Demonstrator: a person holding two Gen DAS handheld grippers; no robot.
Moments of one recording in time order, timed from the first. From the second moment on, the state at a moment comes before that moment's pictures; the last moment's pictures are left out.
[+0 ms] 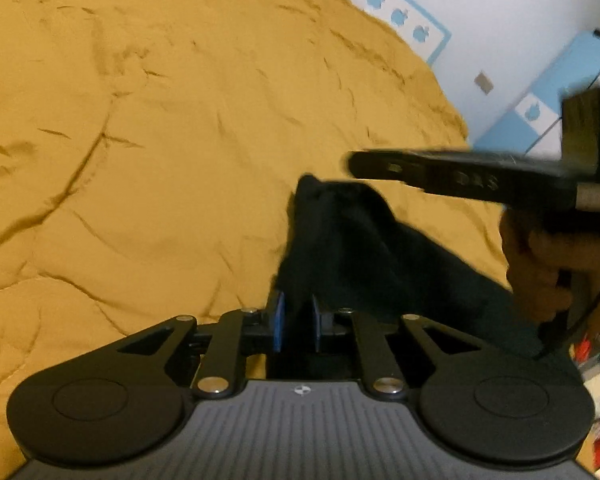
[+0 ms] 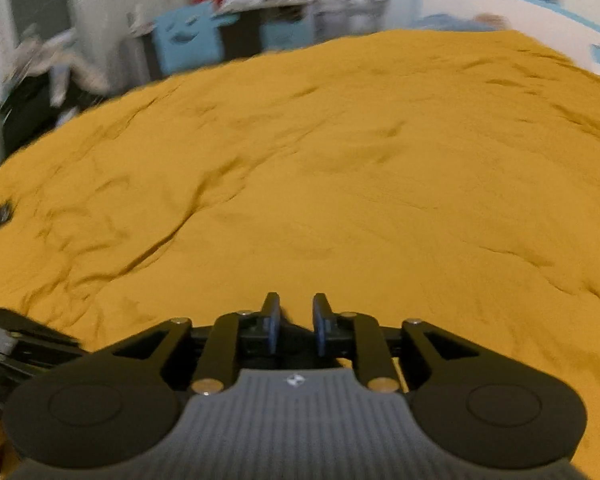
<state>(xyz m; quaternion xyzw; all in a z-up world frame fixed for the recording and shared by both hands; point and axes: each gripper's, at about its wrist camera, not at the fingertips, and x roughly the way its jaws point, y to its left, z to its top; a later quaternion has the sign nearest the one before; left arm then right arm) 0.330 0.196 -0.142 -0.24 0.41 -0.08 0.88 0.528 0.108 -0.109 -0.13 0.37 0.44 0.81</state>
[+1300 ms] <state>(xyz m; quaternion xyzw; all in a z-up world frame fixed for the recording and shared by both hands) 0.313 0.220 -0.123 -0.29 0.40 -0.11 0.86 0.454 -0.004 -0.111 -0.03 0.38 0.39 0.84</state>
